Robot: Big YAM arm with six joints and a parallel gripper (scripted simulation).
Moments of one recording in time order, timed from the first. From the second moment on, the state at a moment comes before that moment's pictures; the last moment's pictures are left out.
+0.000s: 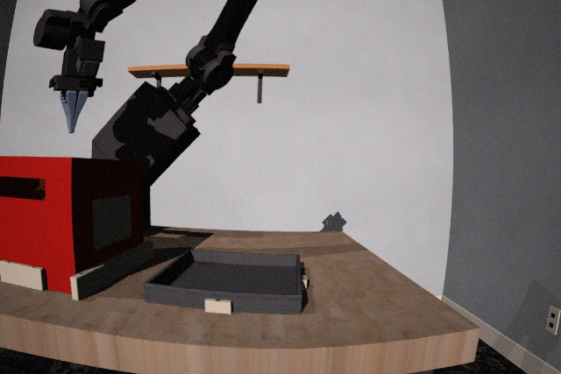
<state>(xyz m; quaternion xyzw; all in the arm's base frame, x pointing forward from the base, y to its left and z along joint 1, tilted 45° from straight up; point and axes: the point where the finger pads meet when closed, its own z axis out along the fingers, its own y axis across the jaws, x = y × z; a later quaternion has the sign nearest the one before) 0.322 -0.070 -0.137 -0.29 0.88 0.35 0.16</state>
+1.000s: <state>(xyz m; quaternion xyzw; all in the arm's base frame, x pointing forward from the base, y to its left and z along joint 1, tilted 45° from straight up) 0.322 -0.032 -0.105 -0.30 0.87 0.36 0.16</state>
